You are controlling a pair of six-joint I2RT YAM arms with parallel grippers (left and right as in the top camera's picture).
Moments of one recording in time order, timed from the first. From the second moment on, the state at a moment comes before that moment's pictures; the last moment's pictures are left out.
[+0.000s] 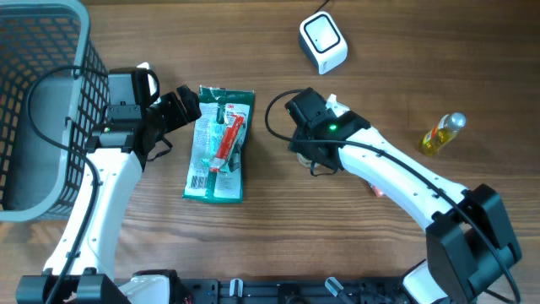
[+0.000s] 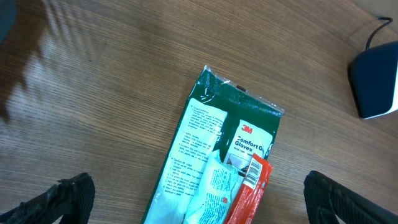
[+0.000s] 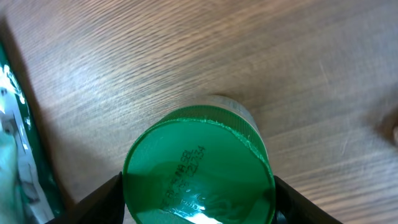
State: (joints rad) left arm 0.00 1.39 1.03 -0.54 0.10 -0.42; right arm 0.62 1.71 1.17 -0.74 0.14 0.96
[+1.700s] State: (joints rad) left arm 0.00 1.39 1.03 -0.54 0.10 -0.42; right arm 0.48 1.71 1.24 -0.78 -0.08 1.08
